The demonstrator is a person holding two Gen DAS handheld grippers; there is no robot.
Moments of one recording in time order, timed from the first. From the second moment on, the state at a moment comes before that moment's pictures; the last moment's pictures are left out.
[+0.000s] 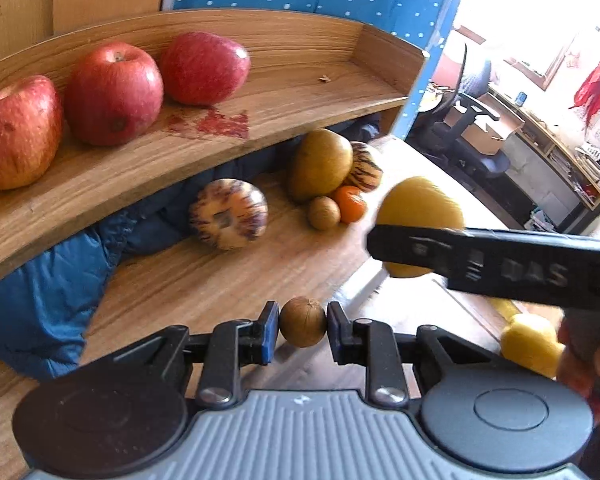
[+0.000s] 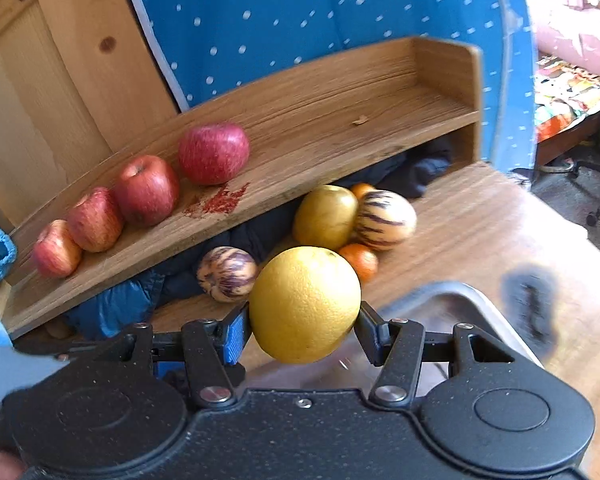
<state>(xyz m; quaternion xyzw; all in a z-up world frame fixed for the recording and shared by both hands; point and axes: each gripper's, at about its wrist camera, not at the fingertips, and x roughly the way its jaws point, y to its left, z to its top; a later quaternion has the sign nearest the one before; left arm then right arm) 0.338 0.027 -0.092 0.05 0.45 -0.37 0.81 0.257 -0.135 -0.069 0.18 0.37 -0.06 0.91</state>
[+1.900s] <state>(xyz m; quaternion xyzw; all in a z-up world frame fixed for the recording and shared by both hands) 0.235 -0.006 -0.088 0.09 0.50 -0.35 0.79 0.091 -0.125 -0.091 0.12 0.39 -0.09 0.91</state>
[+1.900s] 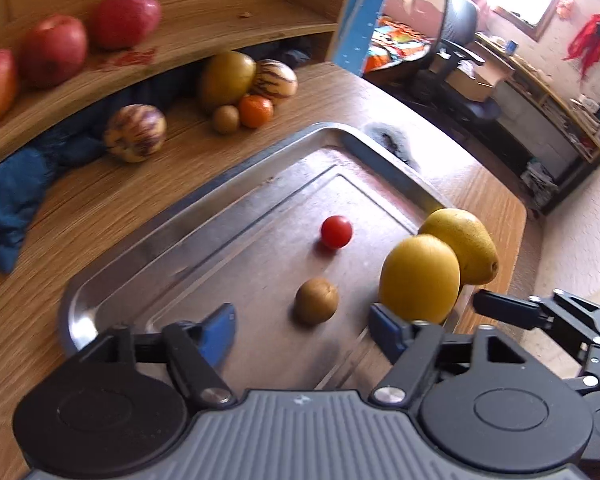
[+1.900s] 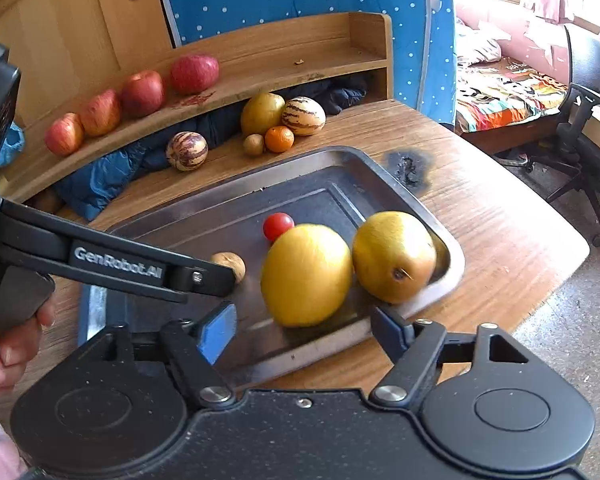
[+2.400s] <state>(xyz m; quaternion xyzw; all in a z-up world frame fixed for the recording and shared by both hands) 0.170 0.068 -0.073 0.08 0.52 -0.24 0.82 0.041 -0.096 -0.084 0.11 0.39 -0.02 0.91</state>
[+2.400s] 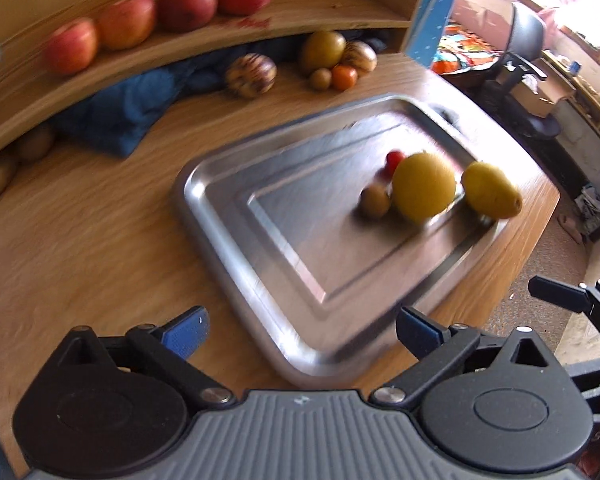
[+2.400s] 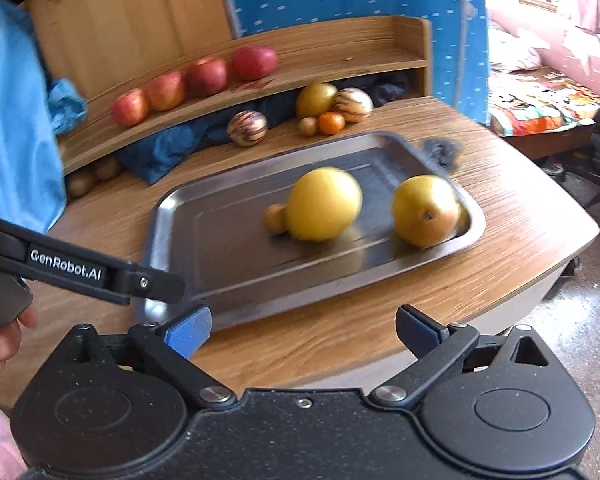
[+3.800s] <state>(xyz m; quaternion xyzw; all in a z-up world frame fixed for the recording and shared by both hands) 0.323 0.061 -0.074 0.04 0.51 -0.21 0.83 0.173 -0.105 -0.074 0.05 0.36 -0.04 0.93</state>
